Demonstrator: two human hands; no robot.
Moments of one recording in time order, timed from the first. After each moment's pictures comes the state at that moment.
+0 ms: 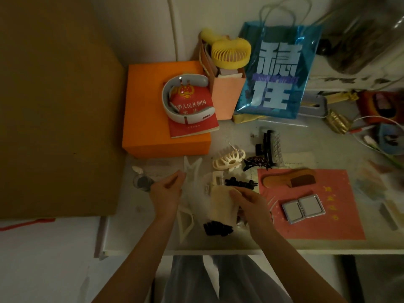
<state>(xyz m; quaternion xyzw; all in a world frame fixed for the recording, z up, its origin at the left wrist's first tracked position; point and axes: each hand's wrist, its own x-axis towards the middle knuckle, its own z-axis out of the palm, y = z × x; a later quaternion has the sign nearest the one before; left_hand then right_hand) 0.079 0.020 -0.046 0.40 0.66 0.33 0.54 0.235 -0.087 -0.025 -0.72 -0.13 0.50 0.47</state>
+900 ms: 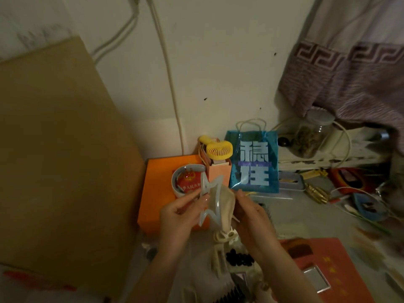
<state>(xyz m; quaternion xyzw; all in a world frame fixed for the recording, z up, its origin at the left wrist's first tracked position) 0.111 0.020 0.145 0.51 0.44 0.40 0.62 0.253 -0.041 0.127 -0.46 -0.19 0.55 0.67</state>
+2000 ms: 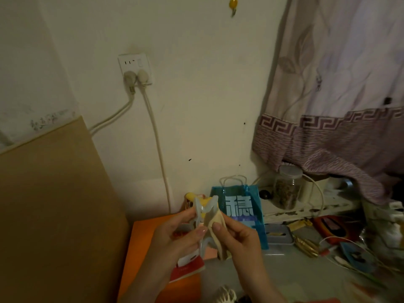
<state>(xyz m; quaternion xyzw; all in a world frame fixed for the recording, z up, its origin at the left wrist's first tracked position) 0.130 0.053 0.222 0.63 0.27 0.35 0.64 0.265 -0.022 0.193 -0.46 -0.37 0.37 0.72</state>
